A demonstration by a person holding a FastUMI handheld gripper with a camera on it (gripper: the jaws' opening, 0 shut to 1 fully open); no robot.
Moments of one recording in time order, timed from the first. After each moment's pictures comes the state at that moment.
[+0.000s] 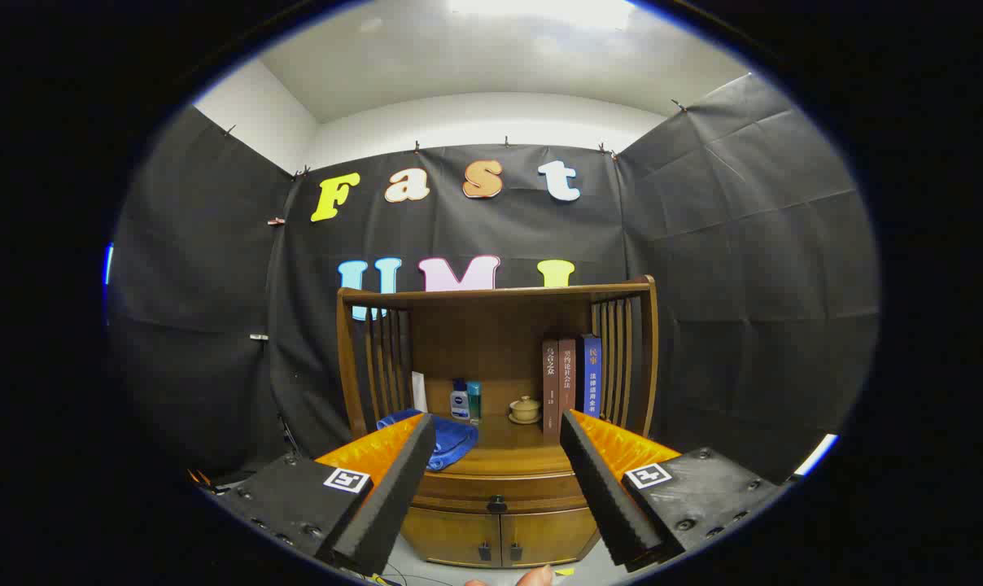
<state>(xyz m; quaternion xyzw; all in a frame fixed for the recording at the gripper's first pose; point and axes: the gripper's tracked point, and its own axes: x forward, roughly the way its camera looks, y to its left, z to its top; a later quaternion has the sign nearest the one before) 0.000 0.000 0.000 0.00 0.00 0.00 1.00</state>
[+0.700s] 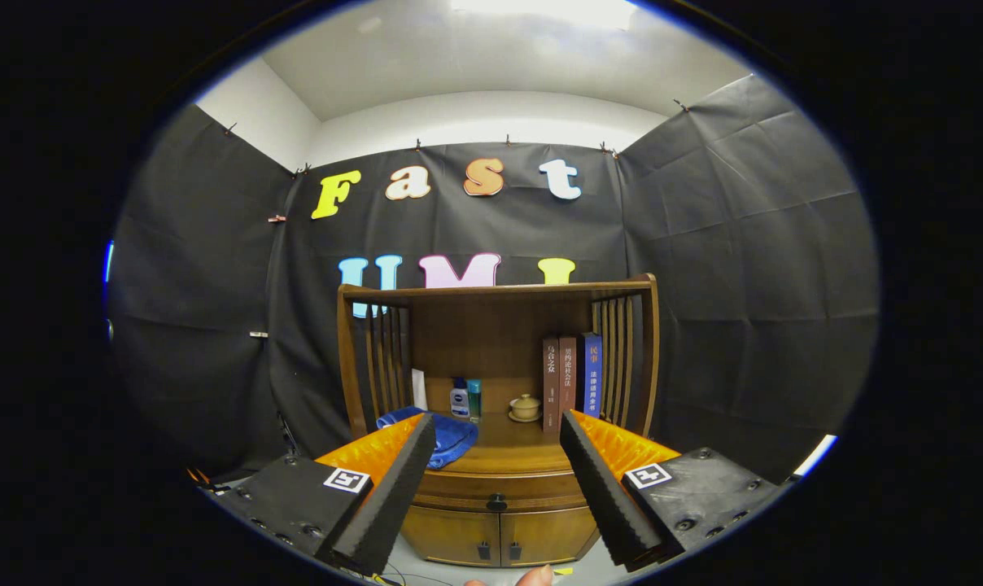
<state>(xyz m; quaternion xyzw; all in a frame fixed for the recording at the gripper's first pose) -0.001 0.007 -0.003 0.00 0.00 0.00 1.00</state>
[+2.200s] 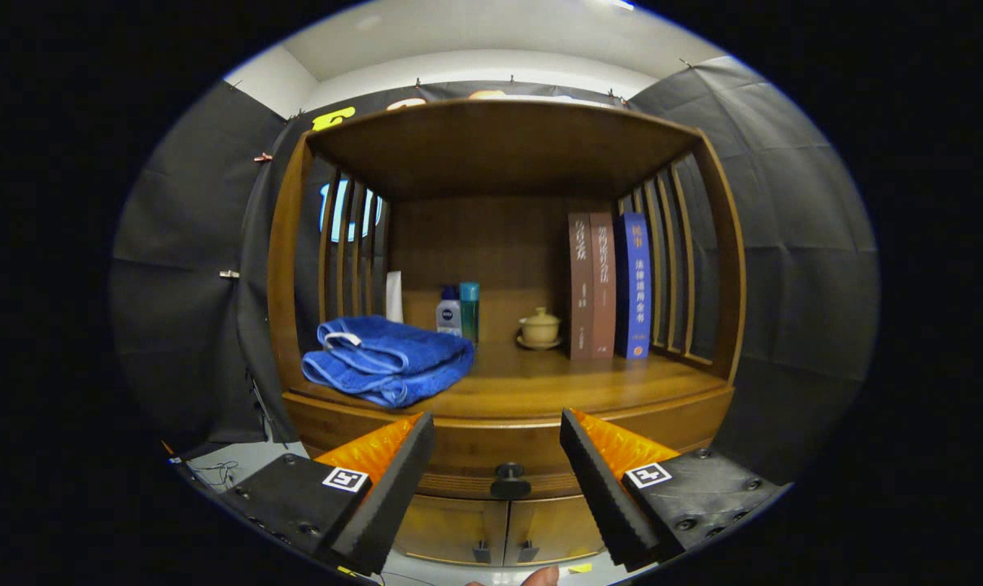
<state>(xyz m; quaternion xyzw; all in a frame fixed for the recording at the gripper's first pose) 0.150 0.022 -0.258 0.00 0.08 -0.01 1.00</state>
